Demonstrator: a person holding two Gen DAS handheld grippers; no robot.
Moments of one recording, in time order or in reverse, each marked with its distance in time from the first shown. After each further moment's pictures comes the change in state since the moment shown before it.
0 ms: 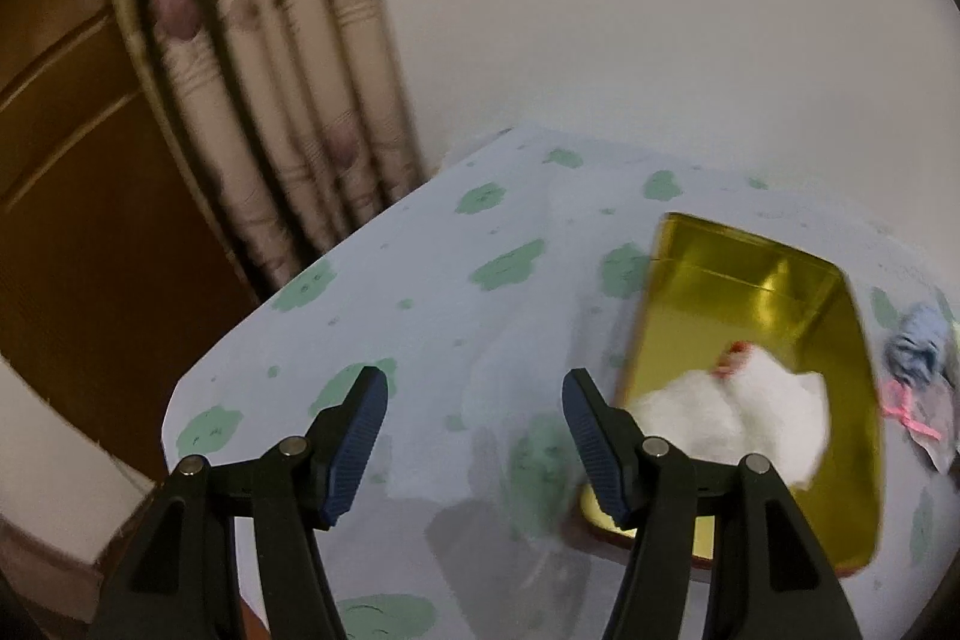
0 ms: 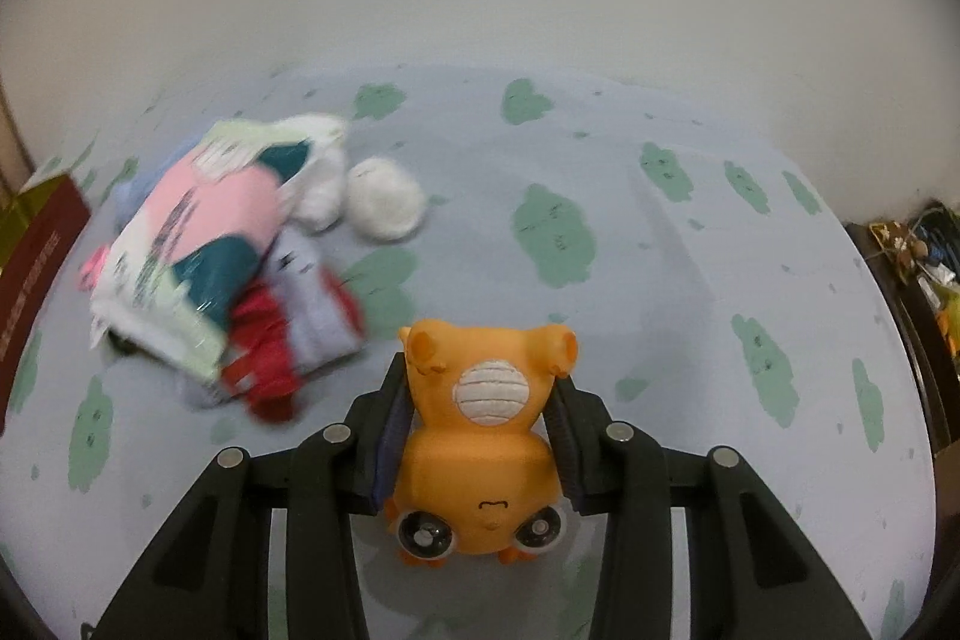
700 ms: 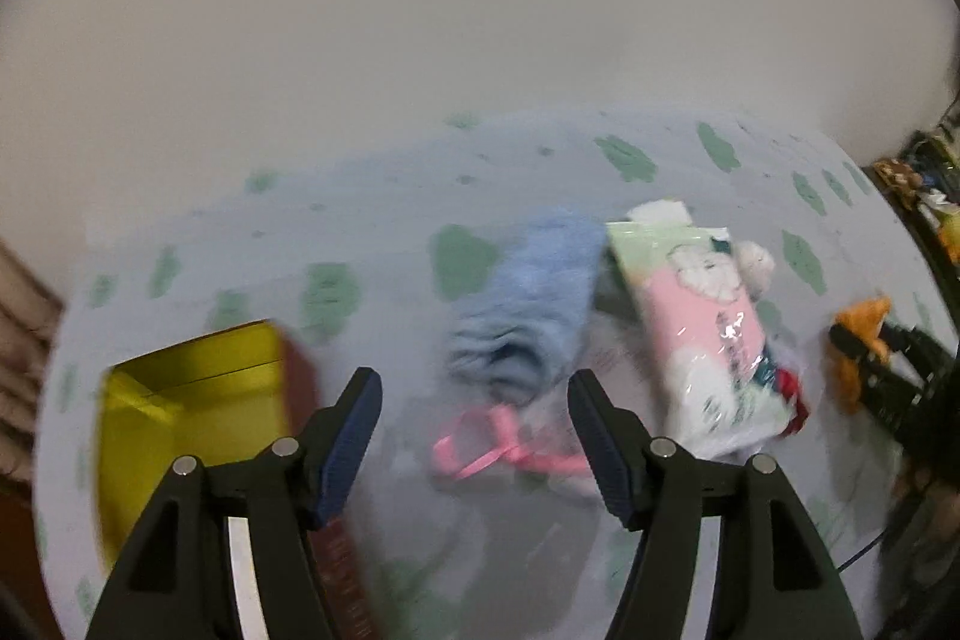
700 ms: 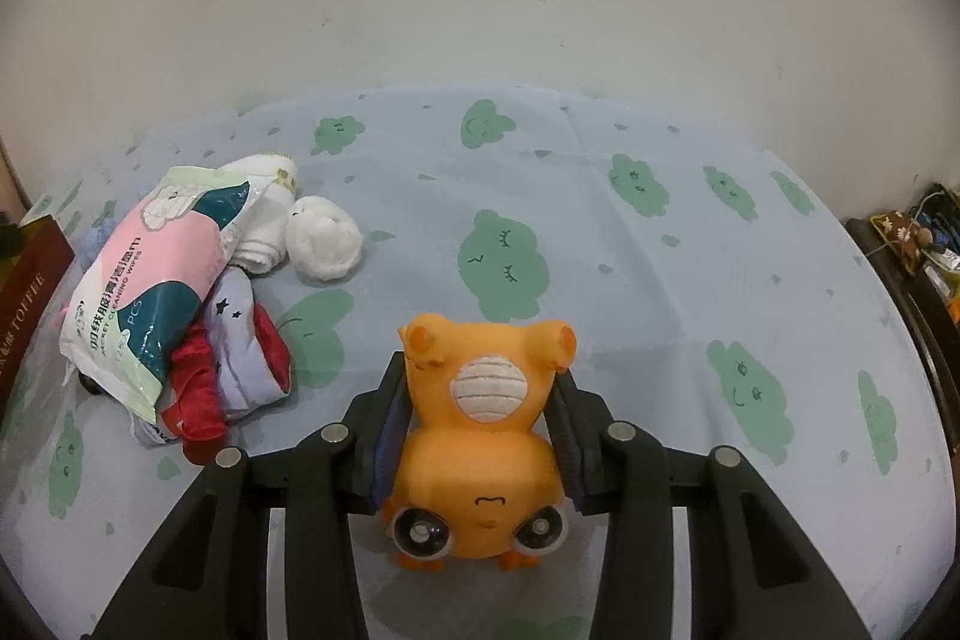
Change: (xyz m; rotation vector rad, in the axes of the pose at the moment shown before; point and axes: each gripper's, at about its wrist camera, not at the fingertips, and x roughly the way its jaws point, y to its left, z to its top) left arm -0.005 -0.311 0.032 0.557 0.177 -0.580; right arm 0.013 -0.024 0.003 0.044 -0.059 0.022
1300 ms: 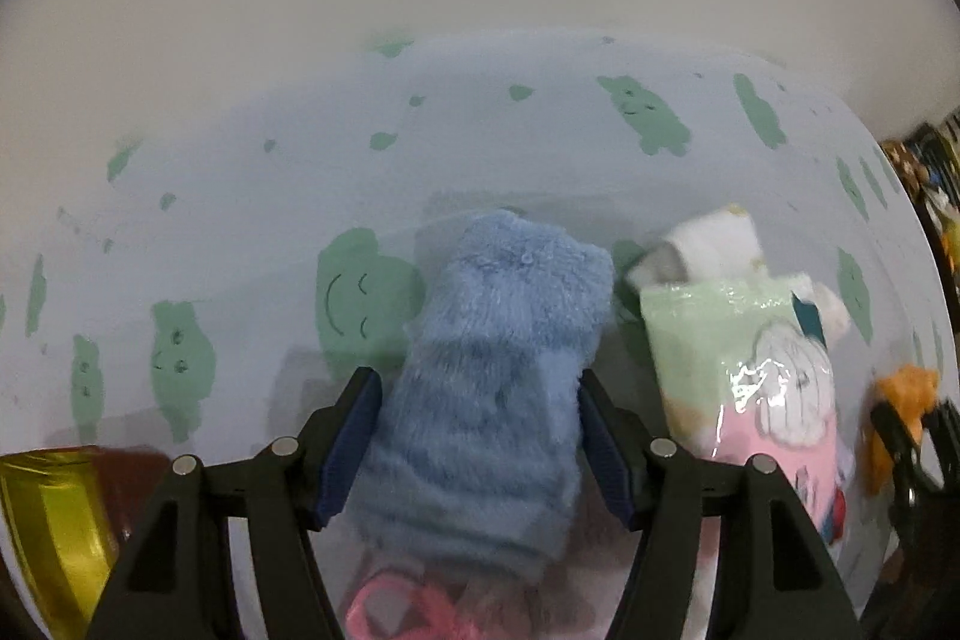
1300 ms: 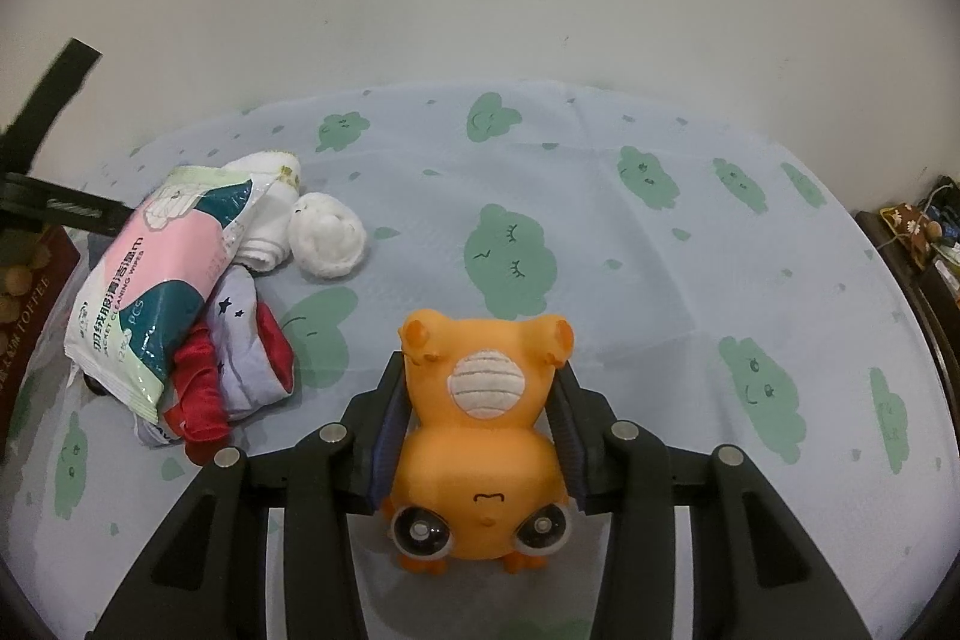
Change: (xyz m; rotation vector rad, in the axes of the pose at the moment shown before) left arm 0.110 -0.006 0.046 -0.023 0.198 -0.079; right arm 0.004 -0.002 0.001 0.011 0.015 0.028
